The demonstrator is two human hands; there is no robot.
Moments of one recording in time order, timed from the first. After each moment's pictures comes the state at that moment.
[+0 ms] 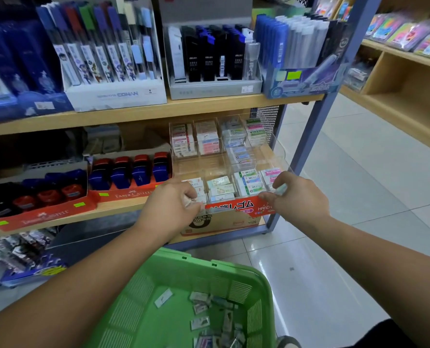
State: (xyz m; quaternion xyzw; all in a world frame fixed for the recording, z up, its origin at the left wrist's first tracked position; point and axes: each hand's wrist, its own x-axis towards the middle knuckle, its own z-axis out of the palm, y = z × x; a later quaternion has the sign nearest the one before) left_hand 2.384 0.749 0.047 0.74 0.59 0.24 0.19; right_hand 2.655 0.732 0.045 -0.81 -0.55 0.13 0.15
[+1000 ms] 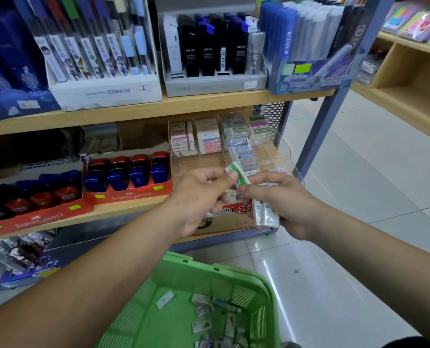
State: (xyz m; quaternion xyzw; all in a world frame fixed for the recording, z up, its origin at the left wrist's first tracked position) left_hand 2.441 0.760 0.075 0.50 0.51 0.34 0.61; right_hand 2.623 0.730 0.077 -0.58 -0.38 0.59 0.41
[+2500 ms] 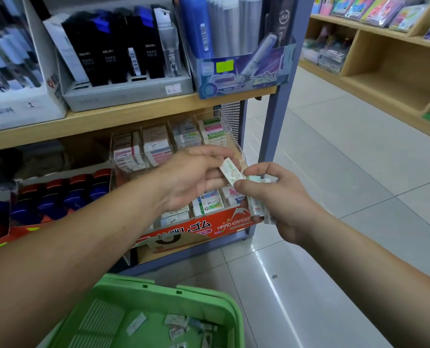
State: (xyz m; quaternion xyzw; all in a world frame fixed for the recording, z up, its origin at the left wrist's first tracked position) left_hand 2.542 0.828 0.093 0.47 0.42 0.30 0.72; right_hand 2.704 0.741 0.071 -0.58 -0.32 0.54 0.51
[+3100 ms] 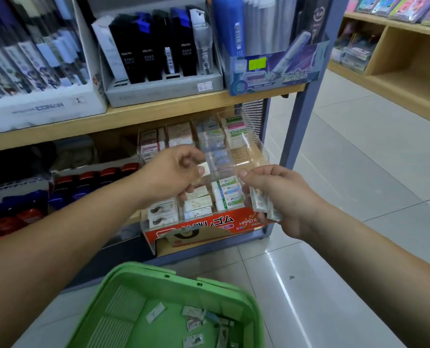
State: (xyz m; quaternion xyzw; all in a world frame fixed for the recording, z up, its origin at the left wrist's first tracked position) left_hand 2.458 0.823 0.099 0.71 0.54 0.21 0.40; right_hand 2.675 0.749 0.078 -0.58 -0.31 0.59 0.46
